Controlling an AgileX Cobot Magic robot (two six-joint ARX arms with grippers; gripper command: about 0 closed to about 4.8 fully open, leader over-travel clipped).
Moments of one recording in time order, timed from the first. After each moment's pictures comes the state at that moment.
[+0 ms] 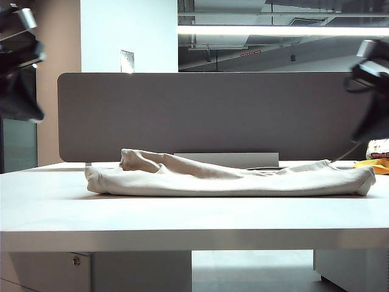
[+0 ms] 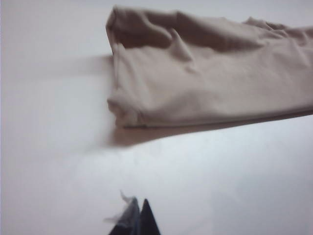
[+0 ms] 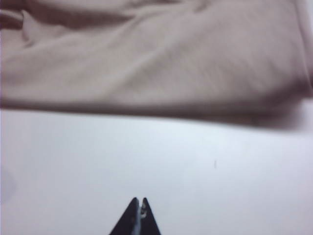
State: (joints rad) left arm -0.18 0.96 0.48 0.06 0.18 -0.08; right arm 0.06 1.17 0.52 0.12 -0.33 0.20
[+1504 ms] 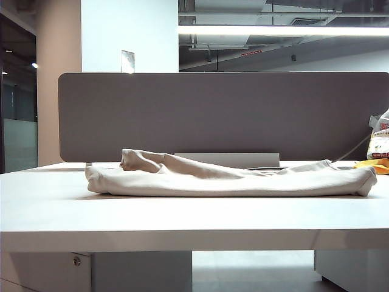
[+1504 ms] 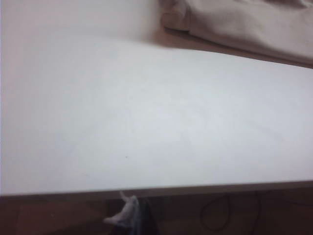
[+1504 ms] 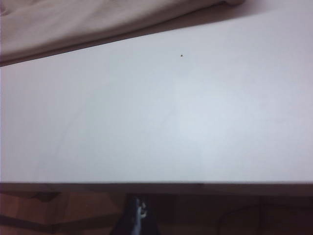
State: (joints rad) left arm -0.18 0.41 0.08 -0.13 0.09 -0.24; right arm 0.07 0.70 0.01 0.25 -0.22 0.31
